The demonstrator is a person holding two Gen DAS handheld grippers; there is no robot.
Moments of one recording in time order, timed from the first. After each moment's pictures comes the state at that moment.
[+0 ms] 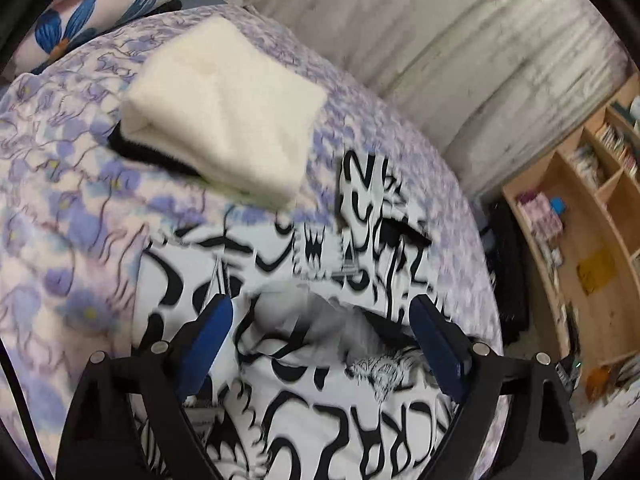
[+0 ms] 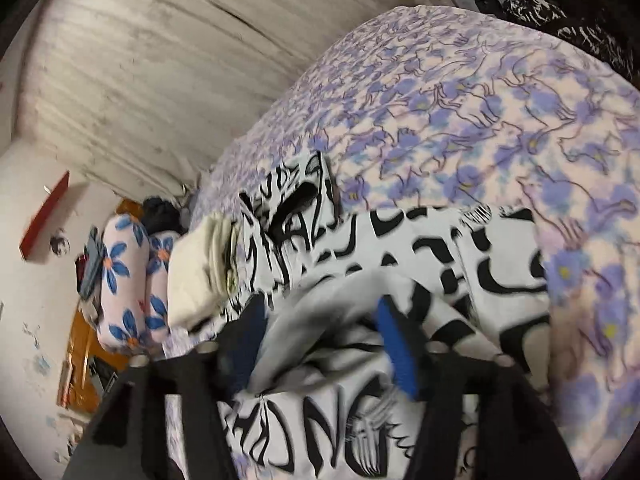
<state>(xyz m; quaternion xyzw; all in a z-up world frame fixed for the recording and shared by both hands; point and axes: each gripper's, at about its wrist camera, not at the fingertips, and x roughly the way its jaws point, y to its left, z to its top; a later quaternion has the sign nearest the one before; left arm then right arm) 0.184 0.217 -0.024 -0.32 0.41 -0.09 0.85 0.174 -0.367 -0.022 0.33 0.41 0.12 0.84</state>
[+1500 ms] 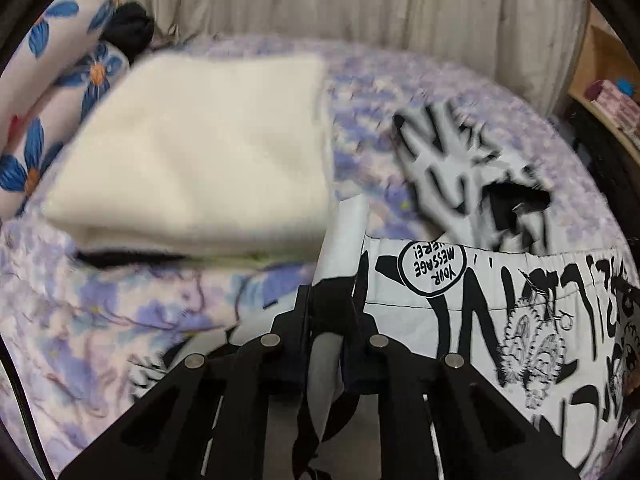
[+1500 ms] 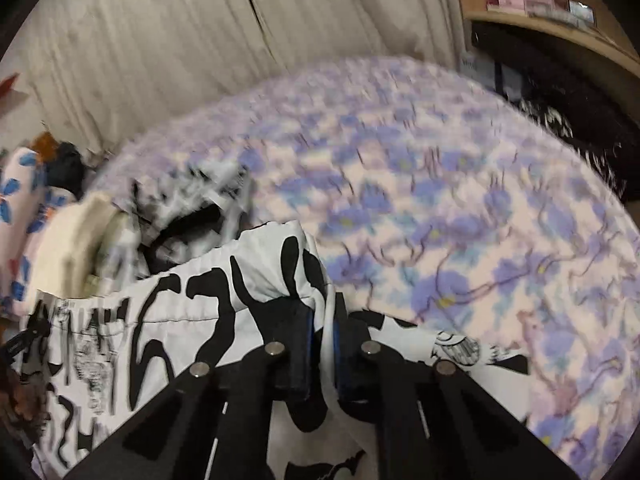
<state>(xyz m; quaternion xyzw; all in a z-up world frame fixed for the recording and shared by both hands) 0.318 0.150 -0.101 -0.06 0.46 0.01 0.88 0.299 -0.324 -0.107 0.11 0.44 -0.02 0.89</state>
